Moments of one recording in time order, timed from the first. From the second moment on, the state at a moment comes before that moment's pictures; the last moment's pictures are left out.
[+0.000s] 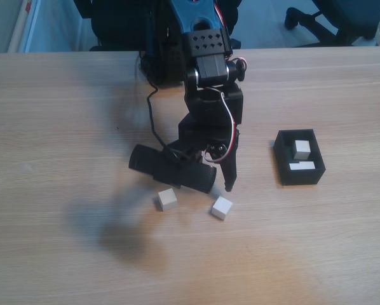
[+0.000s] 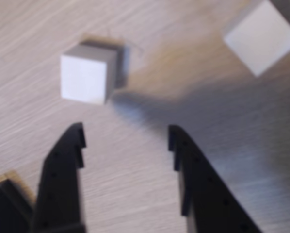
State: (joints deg) arm -10.2 91.1 106.2 47.8 -48.7
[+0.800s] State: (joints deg) arm -11.2 80.1 95.6 45.5 -51.1
